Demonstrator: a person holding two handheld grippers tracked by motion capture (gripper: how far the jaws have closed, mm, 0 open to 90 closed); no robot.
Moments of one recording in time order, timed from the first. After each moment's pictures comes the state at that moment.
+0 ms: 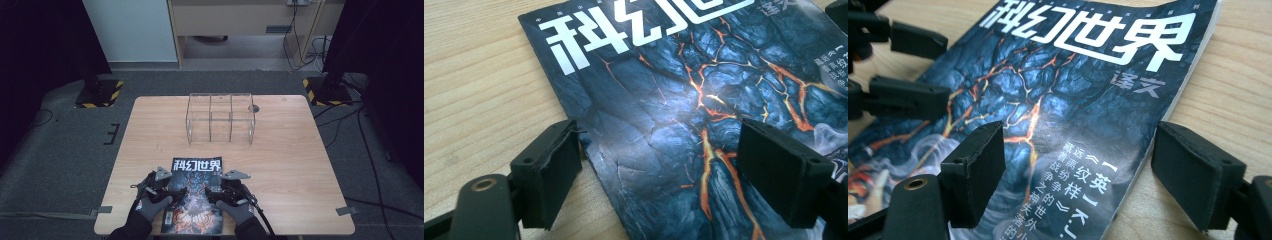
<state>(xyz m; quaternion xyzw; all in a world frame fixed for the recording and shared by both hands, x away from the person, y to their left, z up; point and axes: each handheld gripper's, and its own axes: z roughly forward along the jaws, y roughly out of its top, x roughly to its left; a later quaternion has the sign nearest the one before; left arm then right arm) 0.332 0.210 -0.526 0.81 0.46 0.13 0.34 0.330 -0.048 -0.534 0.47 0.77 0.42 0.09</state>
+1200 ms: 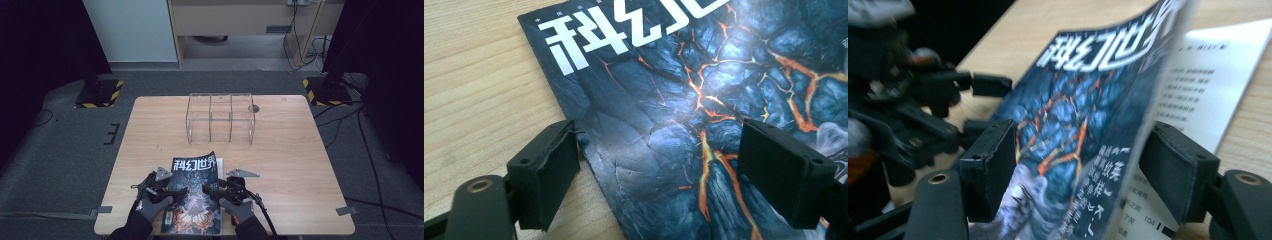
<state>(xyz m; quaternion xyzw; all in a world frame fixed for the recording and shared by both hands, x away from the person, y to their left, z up) 0.331 0.209 -0.527 0.80 0.47 0.13 0.34 0.331 -0.056 -0.529 0.48 0.72 0.51 -0.01</state>
